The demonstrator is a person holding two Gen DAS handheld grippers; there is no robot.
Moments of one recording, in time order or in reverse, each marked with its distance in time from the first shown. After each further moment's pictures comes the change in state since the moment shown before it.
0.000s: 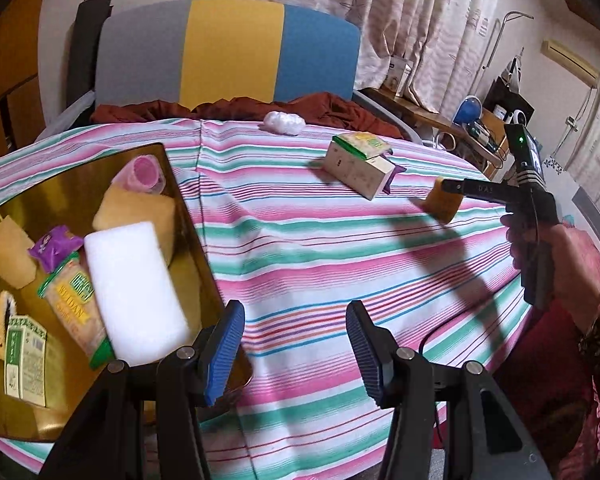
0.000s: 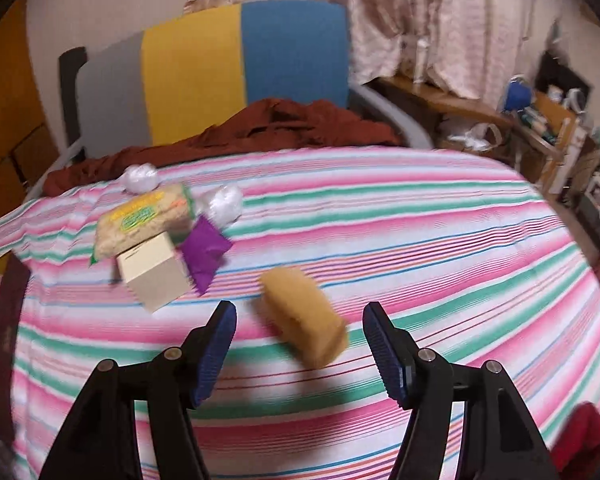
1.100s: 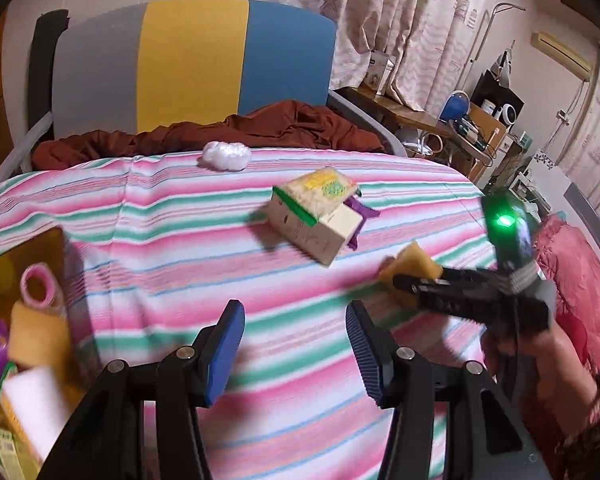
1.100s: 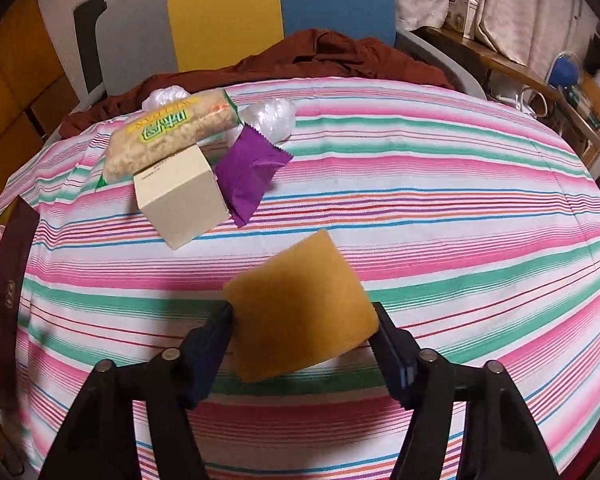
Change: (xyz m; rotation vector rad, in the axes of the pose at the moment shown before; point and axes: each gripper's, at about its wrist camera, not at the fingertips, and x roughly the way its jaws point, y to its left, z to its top) left arm 0.077 -0.065 0.100 0.036 0.023 -0.040; right arm 0.043 0.017 -0.022 -0.015 0.186 0.049
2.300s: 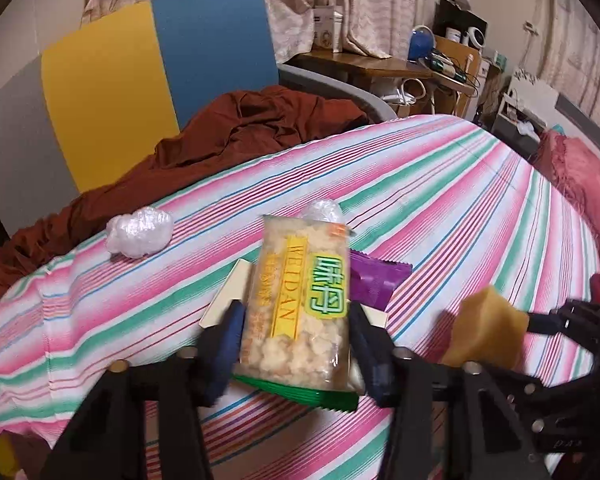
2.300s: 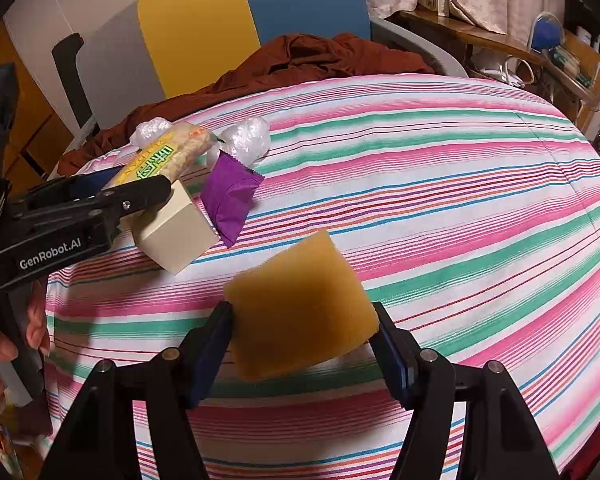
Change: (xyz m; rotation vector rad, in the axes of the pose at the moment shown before) left arm 0.141 -0.044 0.084 0.326 0.074 0.028; right arm -0.011 -0.019 0.008 0.114 0.001 0.048
